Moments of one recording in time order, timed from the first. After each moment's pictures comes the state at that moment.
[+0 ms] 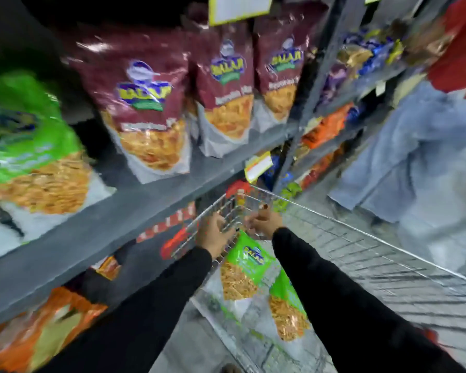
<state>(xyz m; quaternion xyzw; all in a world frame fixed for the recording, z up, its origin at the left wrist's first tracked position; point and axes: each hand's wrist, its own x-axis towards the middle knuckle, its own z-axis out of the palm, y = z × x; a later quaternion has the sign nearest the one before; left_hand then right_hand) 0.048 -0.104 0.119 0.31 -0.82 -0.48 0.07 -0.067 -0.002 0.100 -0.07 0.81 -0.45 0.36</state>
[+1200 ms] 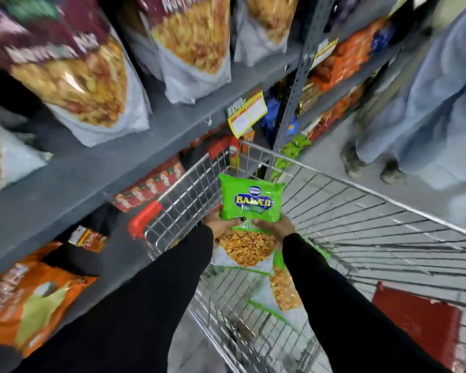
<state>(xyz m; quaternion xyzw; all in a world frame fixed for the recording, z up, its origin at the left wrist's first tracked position) 0.001 -0.084 -0.003 0.40 -0.66 -0.62 -0.13 -0.066 0.062 -0.006 0.08 0.73 -0.57 0.37</state>
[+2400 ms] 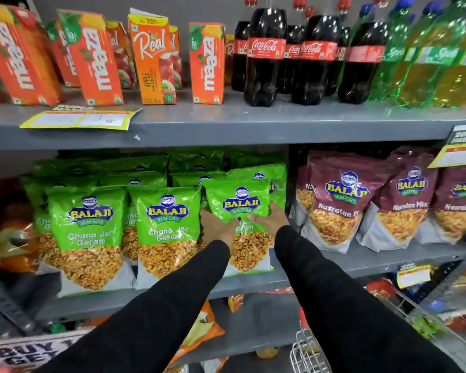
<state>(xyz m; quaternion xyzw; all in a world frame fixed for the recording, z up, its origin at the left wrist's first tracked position) 0.268 -0.282 0.288 0.59 -0.54 -0.46 0.37 0.144 -0.256 0.282 -0.38 0.70 -0.50 0.34</state>
